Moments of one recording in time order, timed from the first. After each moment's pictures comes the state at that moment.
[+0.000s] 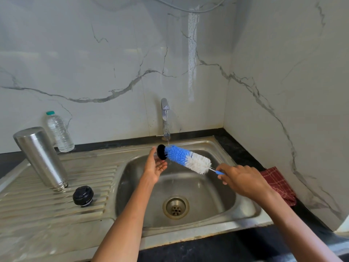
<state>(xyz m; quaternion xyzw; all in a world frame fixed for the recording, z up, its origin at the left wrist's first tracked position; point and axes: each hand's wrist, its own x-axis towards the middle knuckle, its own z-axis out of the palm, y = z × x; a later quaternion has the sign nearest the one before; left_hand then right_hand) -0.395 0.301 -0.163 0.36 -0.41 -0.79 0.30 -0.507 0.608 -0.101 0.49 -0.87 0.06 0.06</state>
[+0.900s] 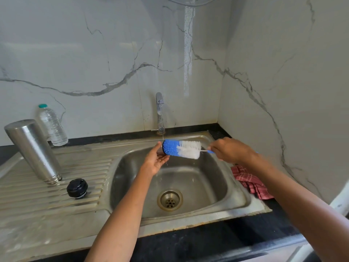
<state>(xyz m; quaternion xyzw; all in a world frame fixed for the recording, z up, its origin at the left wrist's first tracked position) -0.405 0.316 -0.157 0.33 -0.41 -0.81 0.25 -0.552 0.569 -0.060 0.52 -0.85 0.06 0.01</state>
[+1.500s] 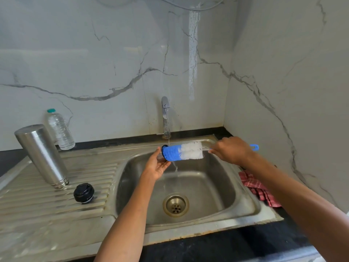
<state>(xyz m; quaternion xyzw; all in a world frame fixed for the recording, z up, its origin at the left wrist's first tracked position) -0.395 0.303 -0.161 0.33 -0.34 -0.84 0.27 -0.562 0.542 -0.064 0.56 -0.81 -0.06 0.17</state>
